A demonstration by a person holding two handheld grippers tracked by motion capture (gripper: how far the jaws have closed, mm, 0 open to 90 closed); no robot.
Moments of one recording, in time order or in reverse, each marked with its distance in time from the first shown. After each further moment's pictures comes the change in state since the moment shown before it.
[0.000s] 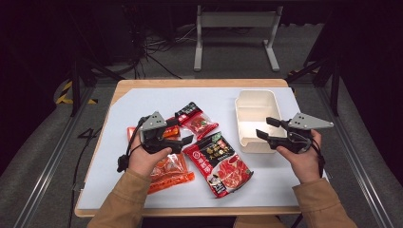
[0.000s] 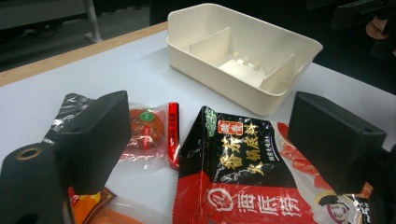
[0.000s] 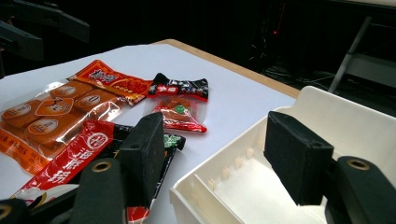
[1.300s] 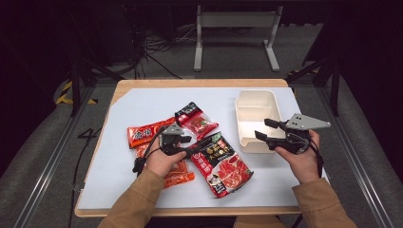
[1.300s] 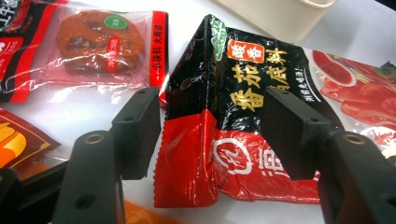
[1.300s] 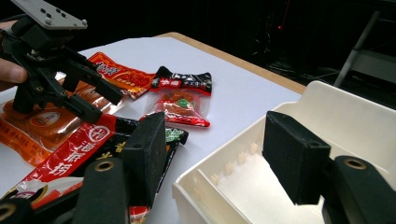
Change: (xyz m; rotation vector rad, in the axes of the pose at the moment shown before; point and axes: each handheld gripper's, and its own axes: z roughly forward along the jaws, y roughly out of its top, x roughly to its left) left arm 0.009 -0.045 0.062 0.245 -0.043 -0.088; right arm 0.001 -0.002 0.004 0.026 0.013 -0.013
